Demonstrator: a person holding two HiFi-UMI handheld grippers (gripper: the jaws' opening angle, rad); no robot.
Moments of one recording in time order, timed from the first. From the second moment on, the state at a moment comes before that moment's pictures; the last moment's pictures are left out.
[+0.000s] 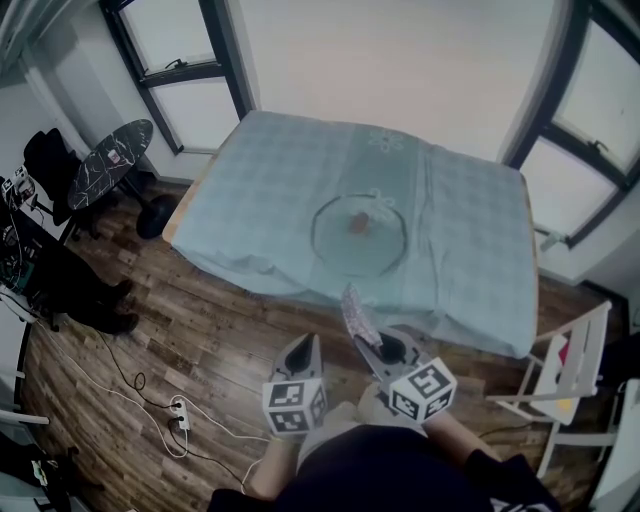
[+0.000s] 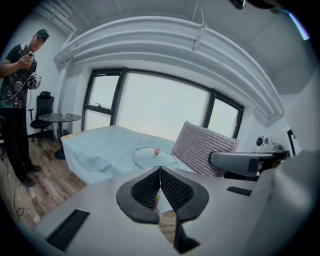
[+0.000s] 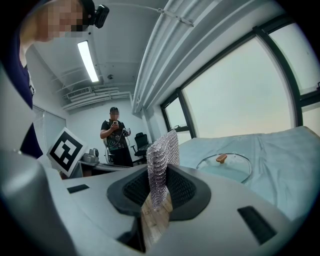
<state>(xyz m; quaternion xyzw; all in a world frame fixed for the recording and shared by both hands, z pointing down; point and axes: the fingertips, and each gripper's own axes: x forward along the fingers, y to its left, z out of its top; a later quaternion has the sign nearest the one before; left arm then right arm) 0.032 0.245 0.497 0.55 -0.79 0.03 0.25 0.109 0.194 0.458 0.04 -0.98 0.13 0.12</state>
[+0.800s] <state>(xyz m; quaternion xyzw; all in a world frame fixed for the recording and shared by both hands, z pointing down) -0.023 0.200 0.500 0.55 -0.80 0.03 0.25 0.060 0.141 0.461 0.05 -0.98 0.14 0.11</state>
